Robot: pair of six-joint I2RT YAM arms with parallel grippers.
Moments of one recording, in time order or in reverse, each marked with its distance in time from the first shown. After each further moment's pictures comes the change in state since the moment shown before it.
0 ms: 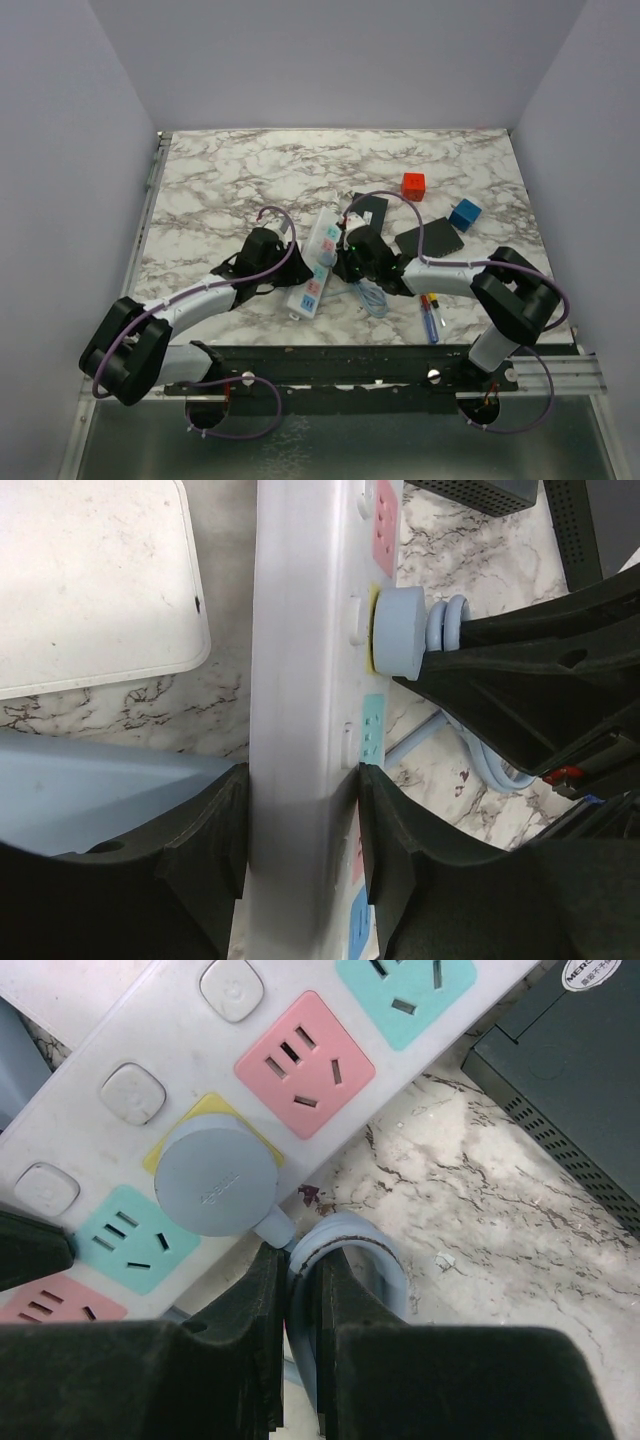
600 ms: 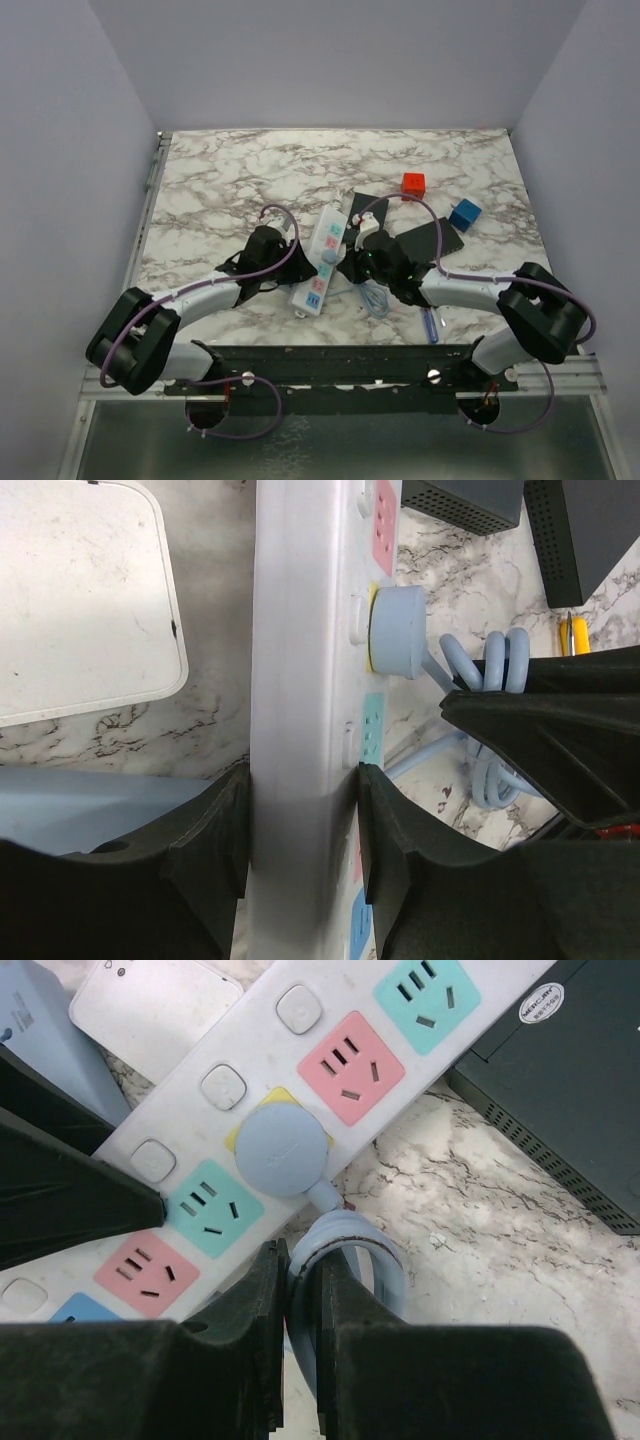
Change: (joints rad) left arm 0.000 0.061 0.008 0.074 0.018 -0.039; right arm -0.004 -0.156 -0.126 0.108 0.007 0.016
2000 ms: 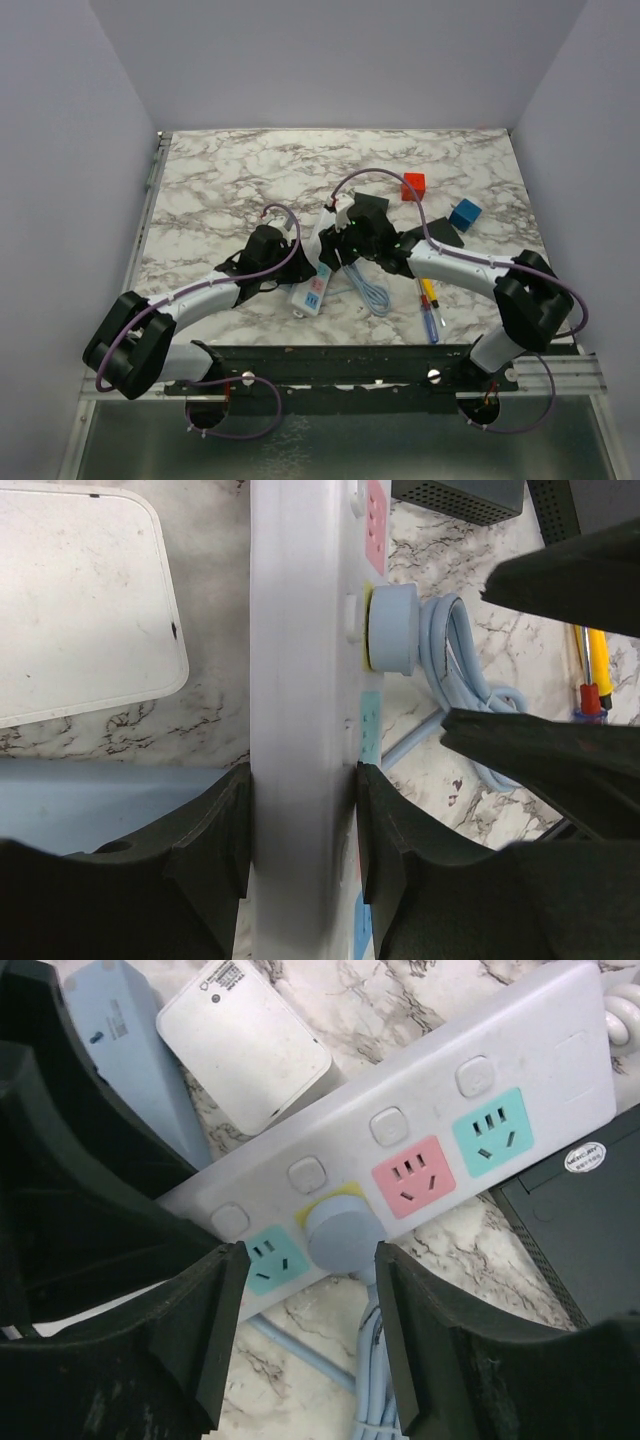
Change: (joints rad) left arm -0.006 -0.023 0.019 -0.049 -0.023 0.051; right arm -0.032 0.061 0.312 -0.306 -0.161 -0.202
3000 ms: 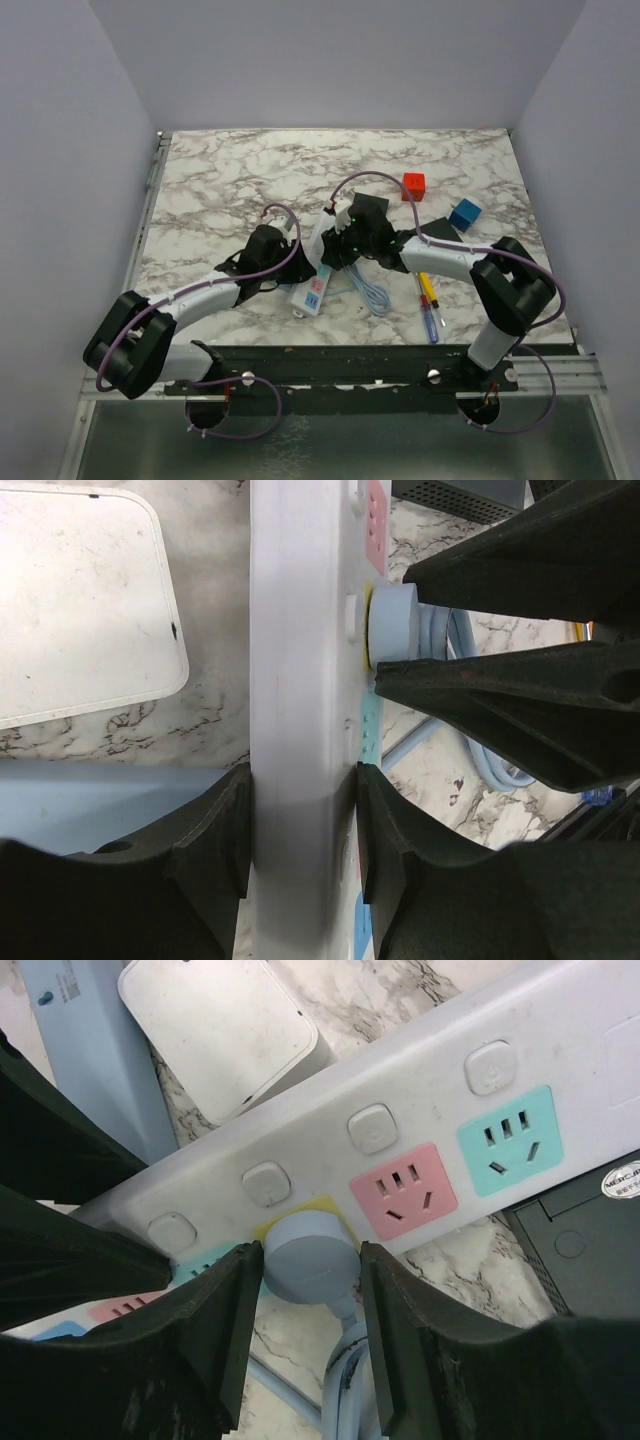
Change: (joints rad) left arm 0.000 0.002 0.002 -0.002 0.000 0.007; right arm -0.064 0.142 0.000 0.087 -0.152 -0.057
